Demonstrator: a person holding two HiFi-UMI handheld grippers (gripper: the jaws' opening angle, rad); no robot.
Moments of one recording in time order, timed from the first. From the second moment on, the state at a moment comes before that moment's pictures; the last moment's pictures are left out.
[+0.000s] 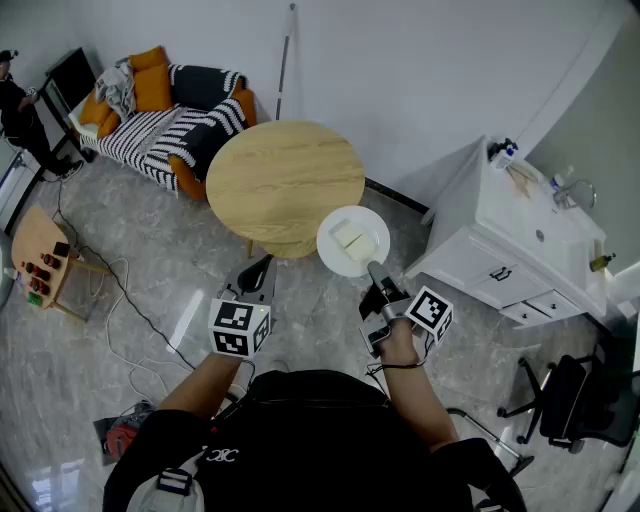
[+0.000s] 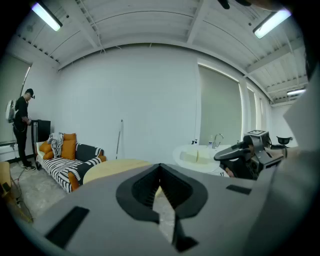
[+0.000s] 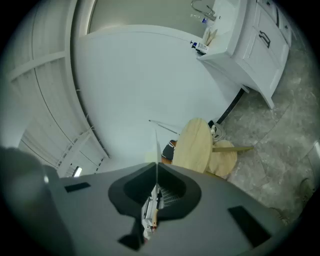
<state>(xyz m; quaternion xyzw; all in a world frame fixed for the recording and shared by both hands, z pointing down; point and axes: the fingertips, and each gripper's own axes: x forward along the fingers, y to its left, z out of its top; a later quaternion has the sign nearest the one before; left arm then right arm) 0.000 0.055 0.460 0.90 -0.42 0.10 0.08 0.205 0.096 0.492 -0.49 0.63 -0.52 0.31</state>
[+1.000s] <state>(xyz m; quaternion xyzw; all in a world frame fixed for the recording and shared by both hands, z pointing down) -0.026 0.037 0.465 0.90 -0.42 0.11 0.10 0.172 0.081 0.508 -0.49 0.61 -0.54 0.31</state>
